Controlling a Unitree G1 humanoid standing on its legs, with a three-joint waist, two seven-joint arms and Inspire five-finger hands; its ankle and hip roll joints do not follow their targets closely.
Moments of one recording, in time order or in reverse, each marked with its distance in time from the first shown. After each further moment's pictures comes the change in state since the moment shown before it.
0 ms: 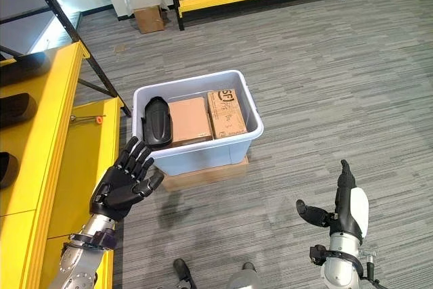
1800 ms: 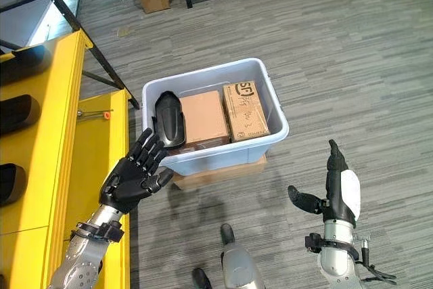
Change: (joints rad) left arm -0.081 0.033 -0.058 0.005 -0.036 0.019 -0.048; right arm -0.048 -0.050 0.038 0.016 -0.058 -0.096 -0.011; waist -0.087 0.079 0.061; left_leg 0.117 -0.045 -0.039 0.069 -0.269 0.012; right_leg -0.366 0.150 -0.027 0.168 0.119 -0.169
